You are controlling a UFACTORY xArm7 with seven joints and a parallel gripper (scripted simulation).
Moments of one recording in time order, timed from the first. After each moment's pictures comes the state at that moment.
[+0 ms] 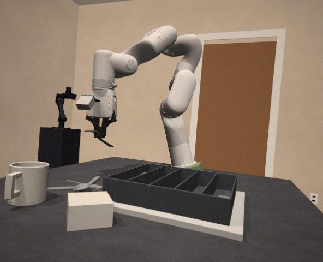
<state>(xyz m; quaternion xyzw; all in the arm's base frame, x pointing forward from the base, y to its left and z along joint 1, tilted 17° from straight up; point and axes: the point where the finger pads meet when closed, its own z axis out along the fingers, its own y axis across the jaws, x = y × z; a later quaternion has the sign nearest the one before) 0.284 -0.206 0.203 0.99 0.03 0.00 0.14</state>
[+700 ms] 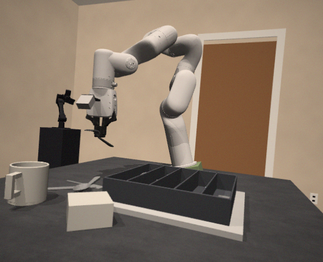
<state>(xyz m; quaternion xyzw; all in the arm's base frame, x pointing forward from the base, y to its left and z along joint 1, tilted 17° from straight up) 0.284 -0.205 0.205 0.99 0.03 0.00 0.14</state>
